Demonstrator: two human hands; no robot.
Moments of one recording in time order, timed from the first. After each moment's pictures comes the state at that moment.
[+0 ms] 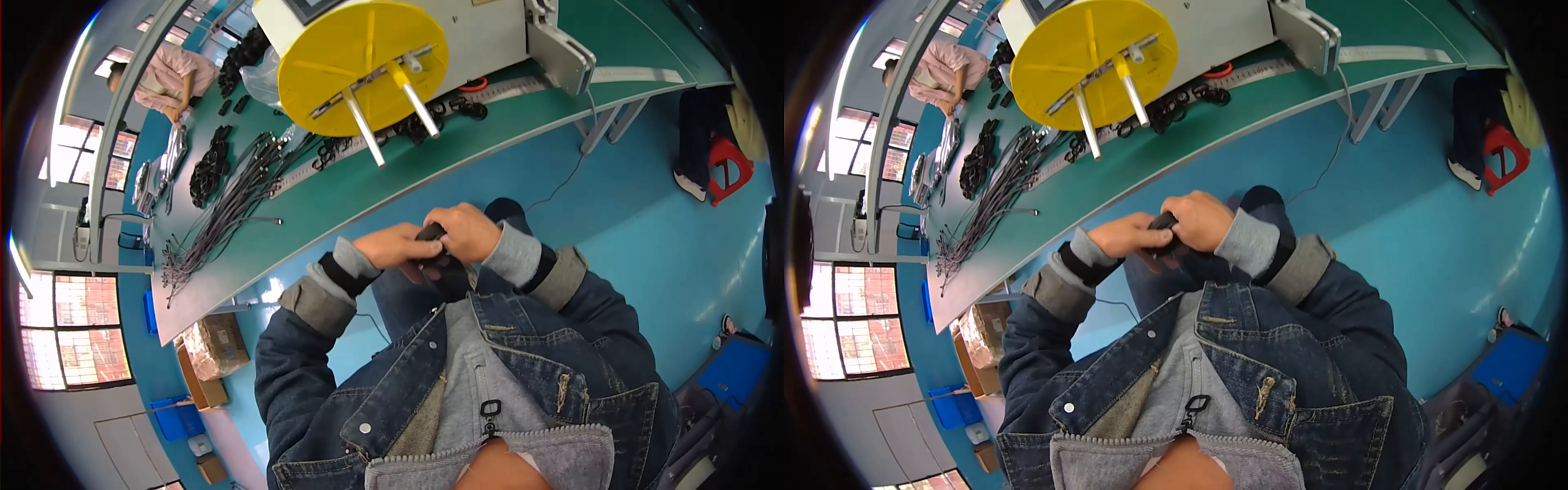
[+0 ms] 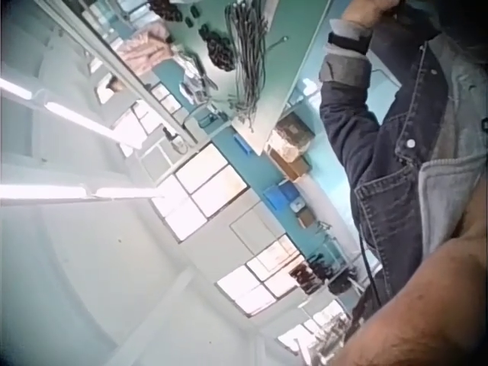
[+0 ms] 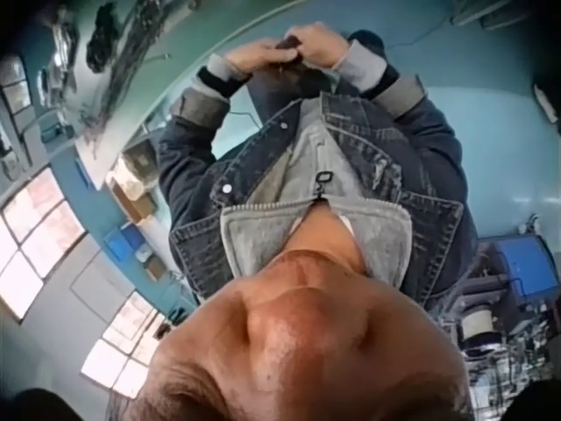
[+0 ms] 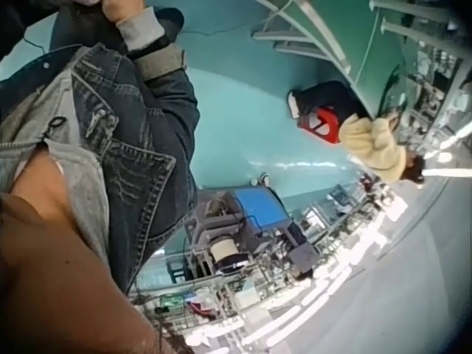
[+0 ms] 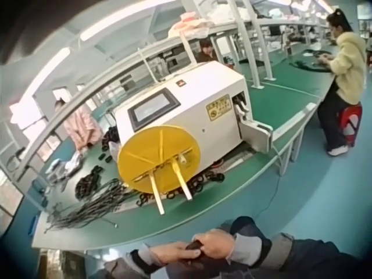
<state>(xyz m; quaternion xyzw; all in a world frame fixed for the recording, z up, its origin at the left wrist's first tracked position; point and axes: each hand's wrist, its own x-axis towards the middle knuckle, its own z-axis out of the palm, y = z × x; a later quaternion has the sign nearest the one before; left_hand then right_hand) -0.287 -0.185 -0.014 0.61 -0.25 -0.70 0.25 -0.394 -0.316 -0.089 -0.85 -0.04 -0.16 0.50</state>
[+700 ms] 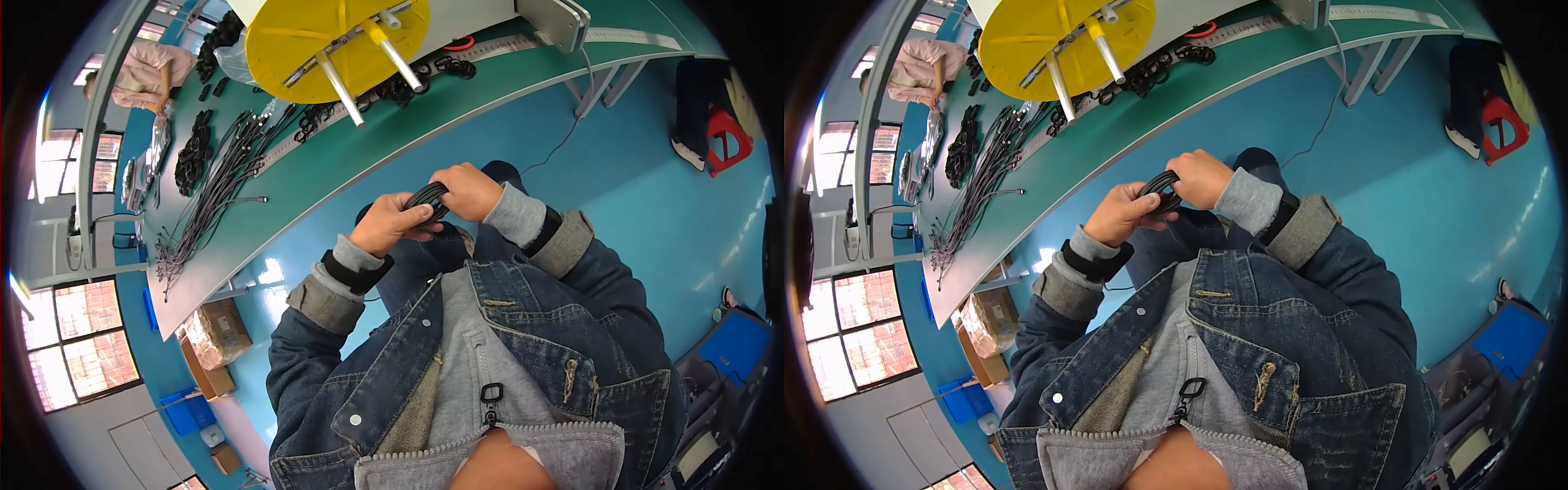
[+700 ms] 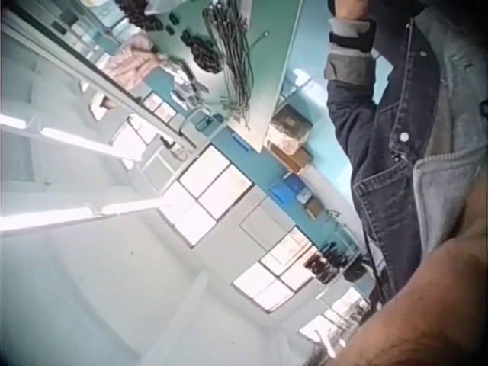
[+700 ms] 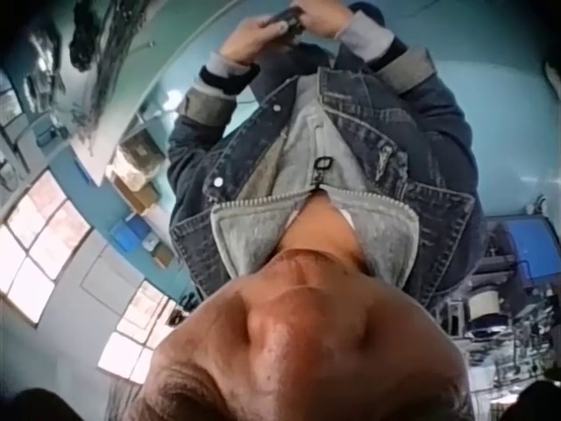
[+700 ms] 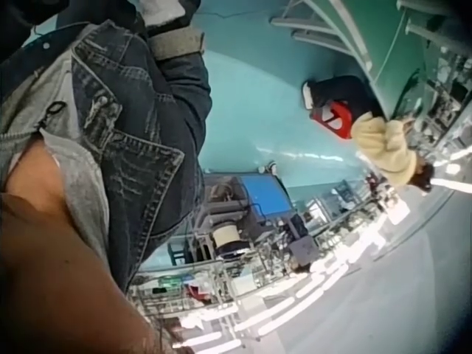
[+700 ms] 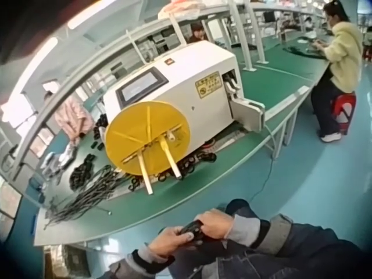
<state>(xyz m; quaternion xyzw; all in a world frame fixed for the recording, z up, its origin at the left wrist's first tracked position) -0.295 -0.165 -0.052 0.61 -0.19 -0.61 0.47 -0.393 -0.325 -0.104 -0.89 0.03 -0.08 0.46</state>
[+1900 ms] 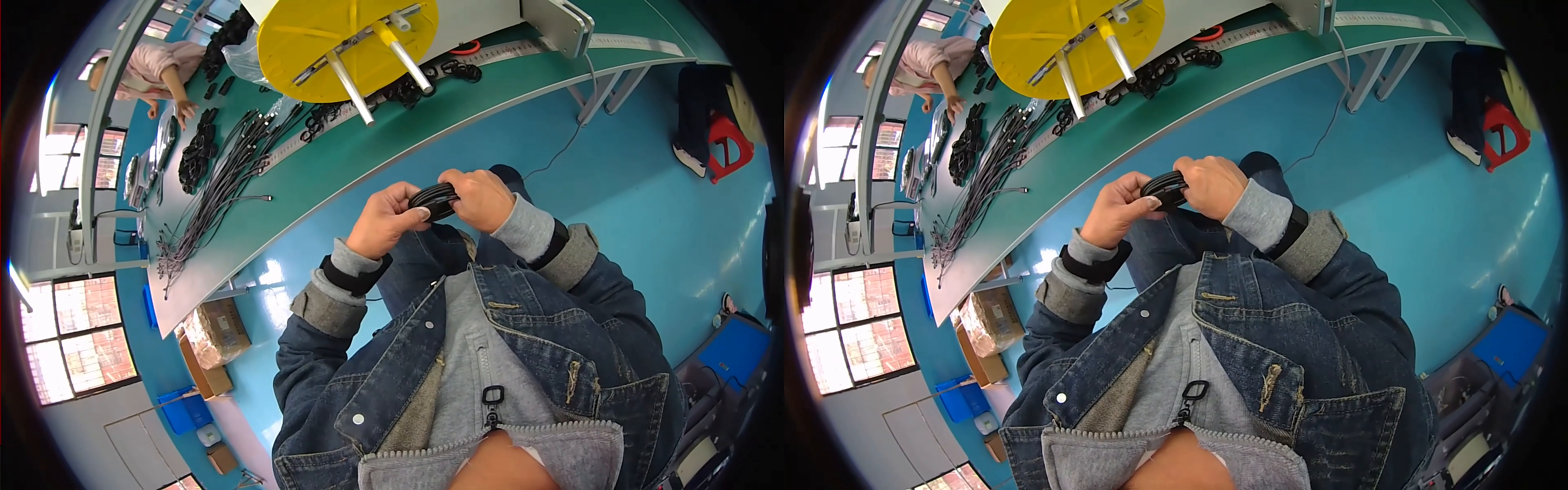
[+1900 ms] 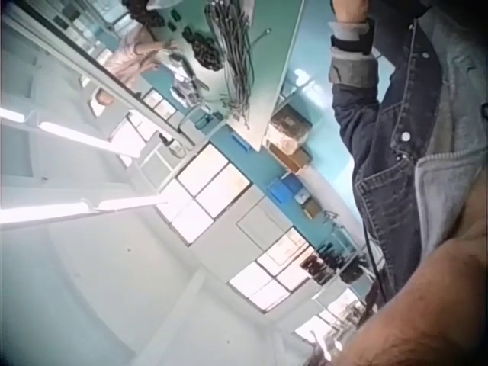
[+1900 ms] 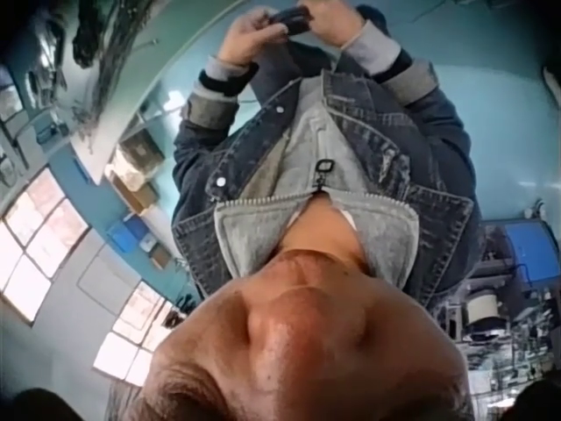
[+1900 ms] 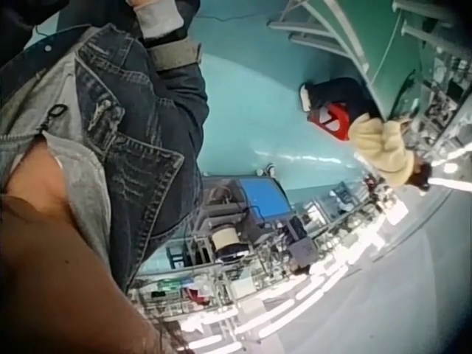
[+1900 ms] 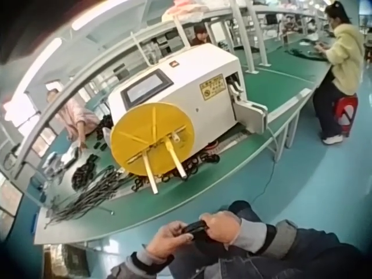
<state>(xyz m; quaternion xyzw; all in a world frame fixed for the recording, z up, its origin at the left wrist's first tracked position) -0.298 -0.161 -0.044 0.63 -0.28 -0.51 0.51 -0.410 -0.320 -0.091 -0.91 0.03 -0.18 0.38</state>
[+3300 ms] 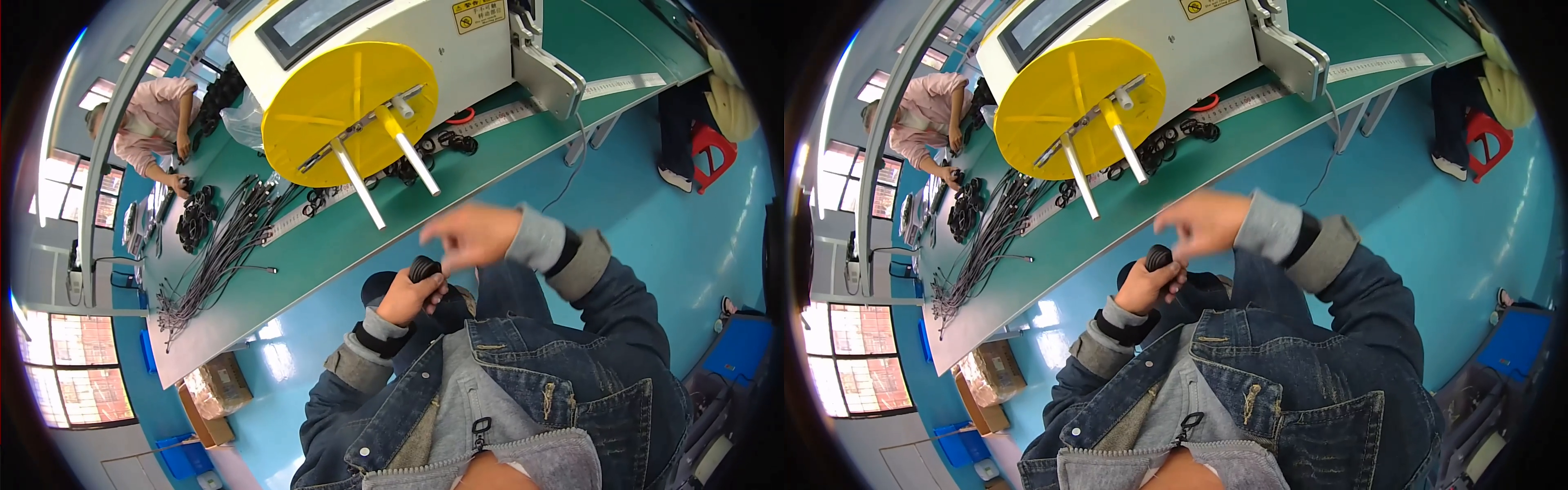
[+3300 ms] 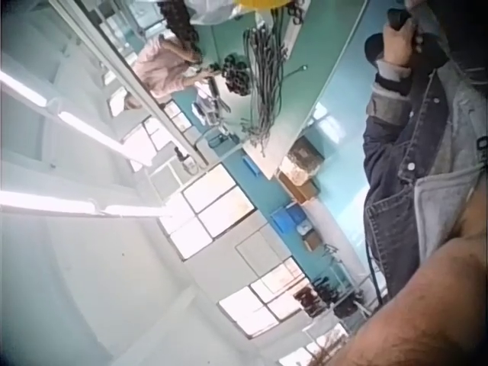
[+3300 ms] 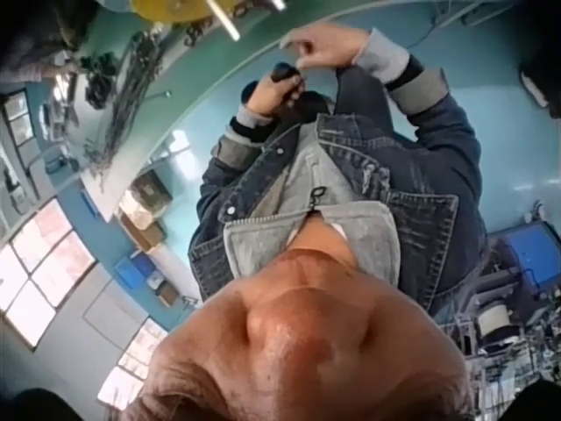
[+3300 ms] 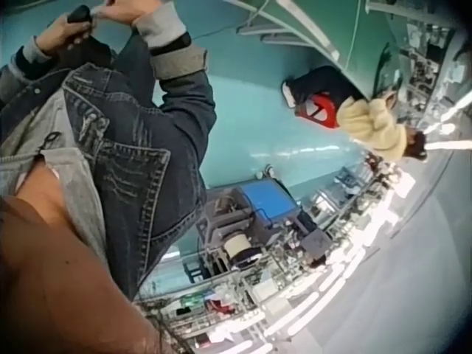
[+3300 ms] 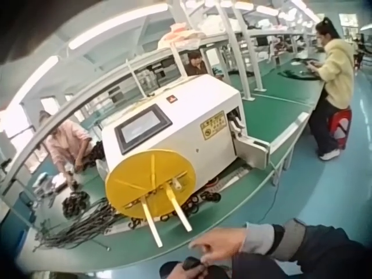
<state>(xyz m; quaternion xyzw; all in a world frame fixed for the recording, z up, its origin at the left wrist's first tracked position) -0.299 -0.179 -0.070 0.65 -0.16 -0.55 0.49 -0.372 -0.378 -0.033 -0.87 -0.12 -0.03 0.48</state>
